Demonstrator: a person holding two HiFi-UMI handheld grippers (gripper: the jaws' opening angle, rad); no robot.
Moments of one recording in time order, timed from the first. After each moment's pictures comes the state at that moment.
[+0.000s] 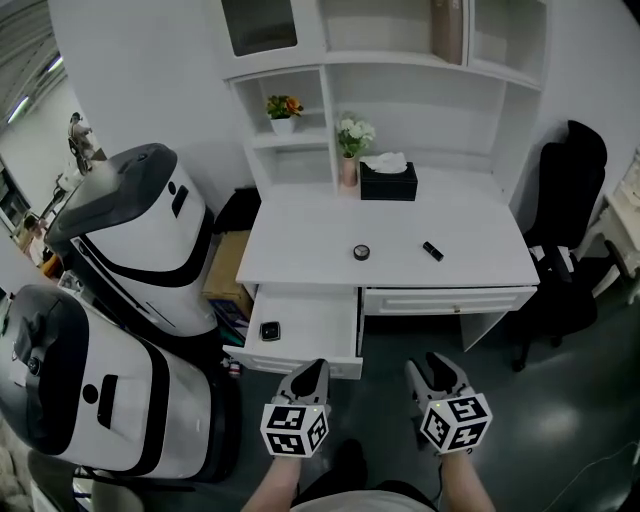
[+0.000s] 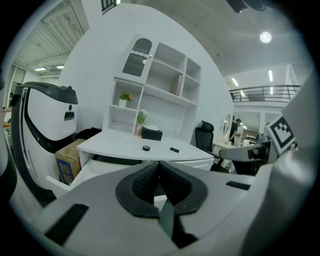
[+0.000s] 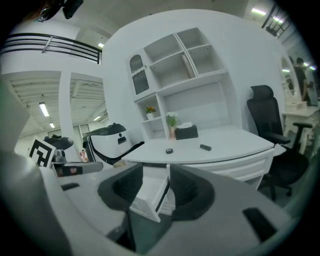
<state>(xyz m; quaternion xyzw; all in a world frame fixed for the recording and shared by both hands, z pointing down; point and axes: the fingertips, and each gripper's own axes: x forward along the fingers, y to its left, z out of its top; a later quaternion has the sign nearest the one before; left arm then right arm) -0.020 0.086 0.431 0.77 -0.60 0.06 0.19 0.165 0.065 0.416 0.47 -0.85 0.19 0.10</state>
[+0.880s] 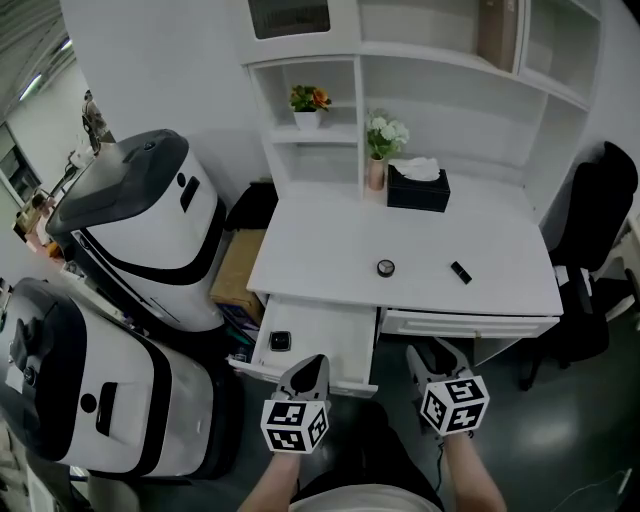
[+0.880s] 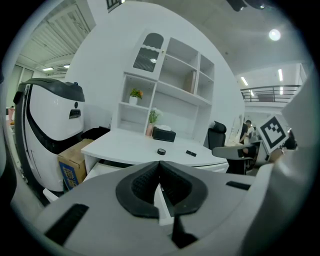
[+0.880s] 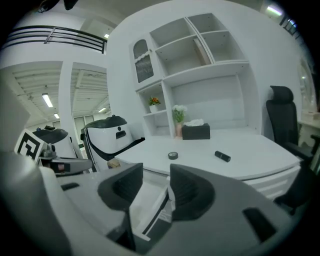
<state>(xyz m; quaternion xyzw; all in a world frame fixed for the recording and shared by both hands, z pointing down) -0.071 0.013 0.445 0.74 -0.64 0.06 0.21 0.111 -0.048 0.434 0.44 -0.87 0.17 0.14</state>
